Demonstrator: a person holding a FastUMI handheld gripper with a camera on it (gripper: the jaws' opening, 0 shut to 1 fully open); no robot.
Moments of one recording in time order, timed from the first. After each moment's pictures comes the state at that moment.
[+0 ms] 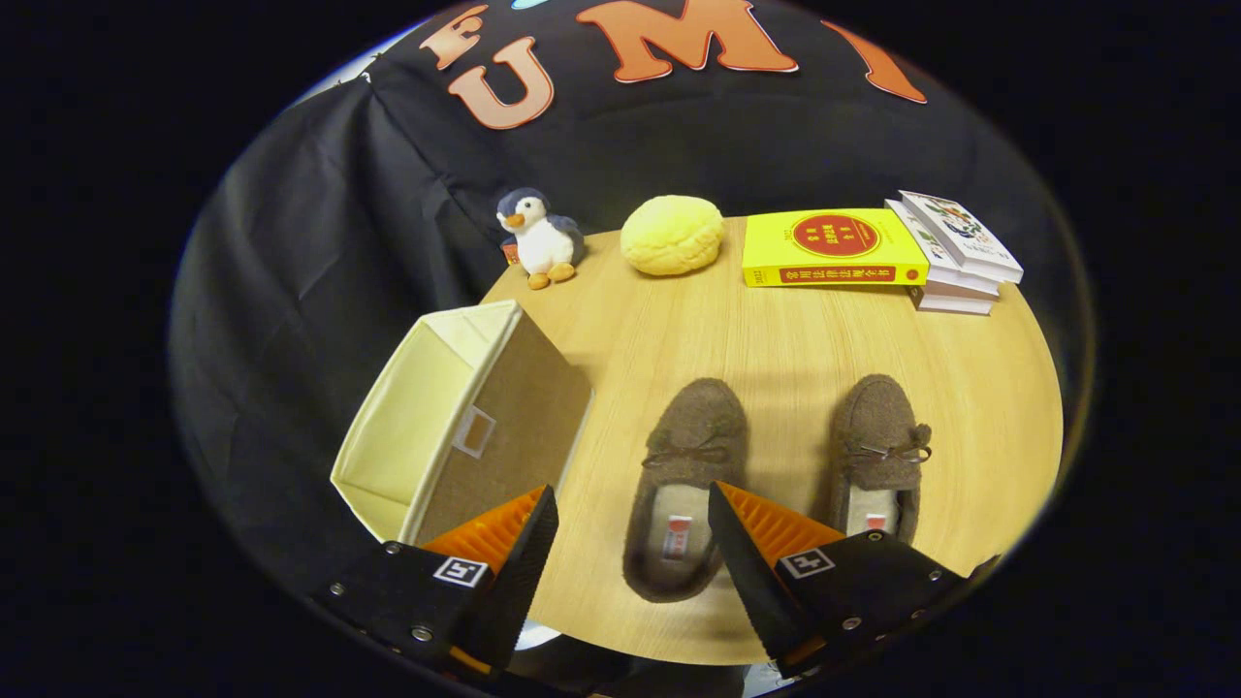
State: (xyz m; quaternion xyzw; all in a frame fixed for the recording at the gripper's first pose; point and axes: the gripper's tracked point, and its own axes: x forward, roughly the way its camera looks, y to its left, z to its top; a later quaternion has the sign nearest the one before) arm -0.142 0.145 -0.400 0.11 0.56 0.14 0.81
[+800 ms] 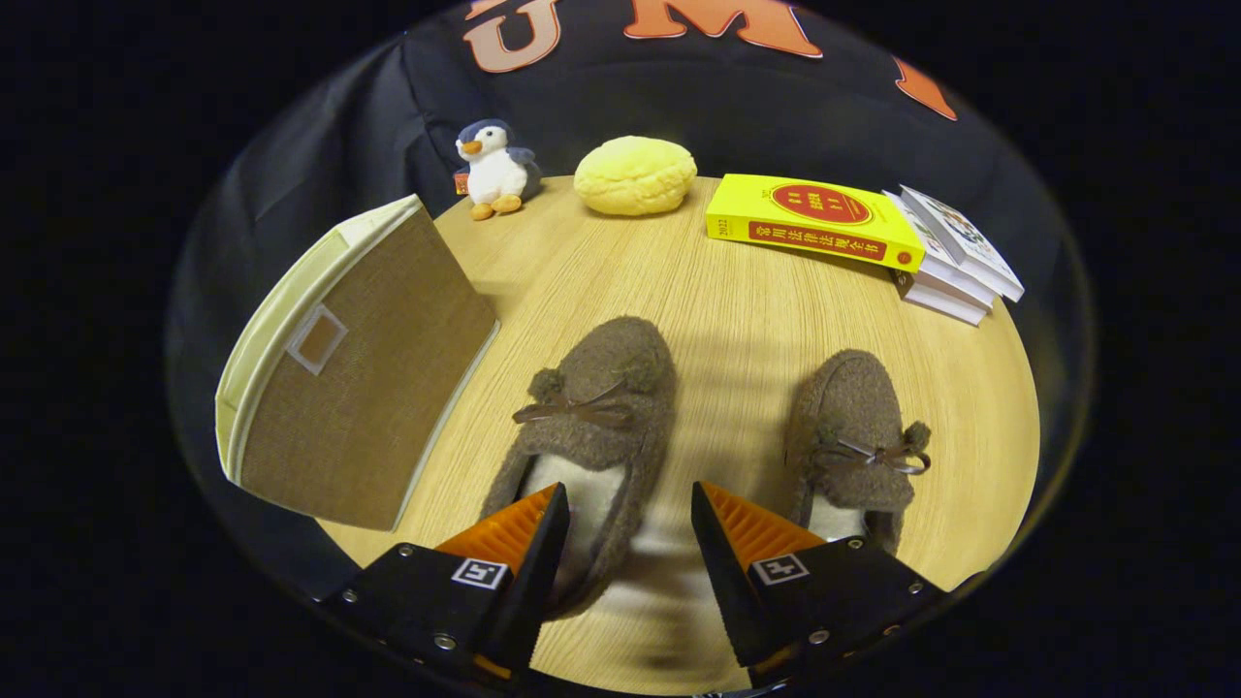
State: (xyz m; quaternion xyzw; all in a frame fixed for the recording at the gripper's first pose) arm -0.137 0.107 -0.497 -0.01 0.58 0.12 0.81
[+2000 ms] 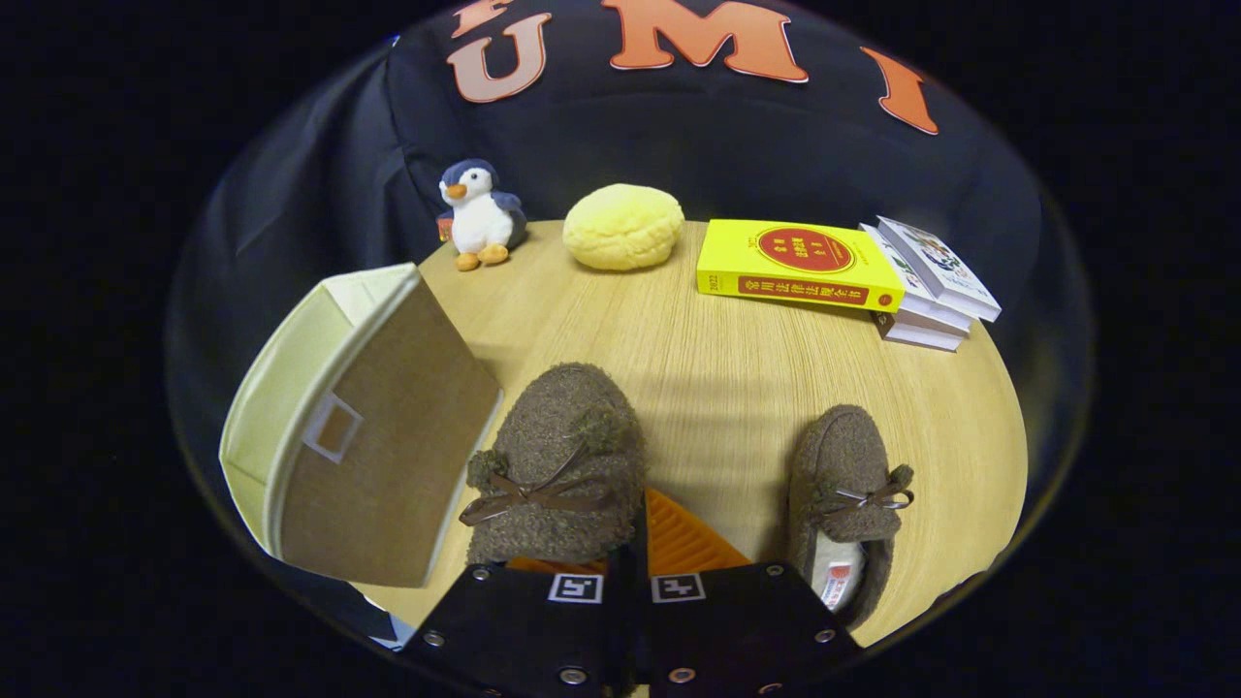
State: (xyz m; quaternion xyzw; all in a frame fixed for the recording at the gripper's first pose) arm -0.099 0.140 -0.439 0.03 0.54 0.07 0.84
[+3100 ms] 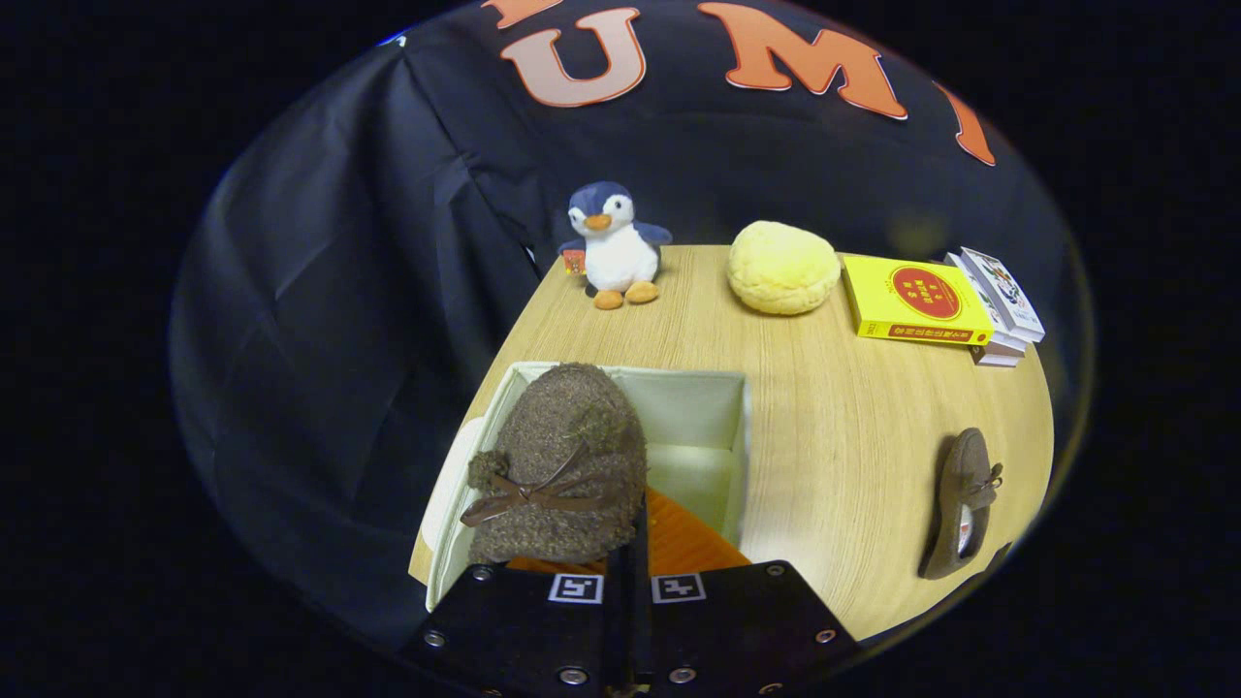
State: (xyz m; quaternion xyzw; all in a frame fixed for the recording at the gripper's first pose) arm -0.065 0.364 -0.383 0.07 0.57 0.10 0.81
